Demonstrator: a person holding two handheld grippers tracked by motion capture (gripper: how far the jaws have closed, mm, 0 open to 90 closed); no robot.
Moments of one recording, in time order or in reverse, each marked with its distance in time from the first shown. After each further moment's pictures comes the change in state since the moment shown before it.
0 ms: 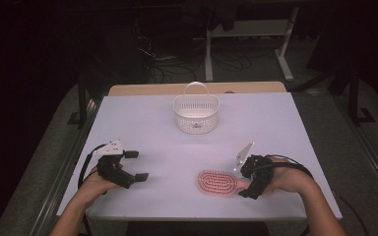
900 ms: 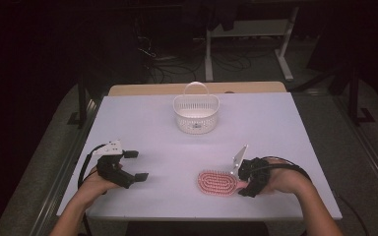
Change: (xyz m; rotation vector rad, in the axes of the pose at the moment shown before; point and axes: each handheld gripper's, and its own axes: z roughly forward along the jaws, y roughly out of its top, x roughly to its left) left arm 0.000 -0.001 0.000 -0.004 0.004 -0.002; right arm 0.002 0.004 0.010 0.076 -0.001 -0.013
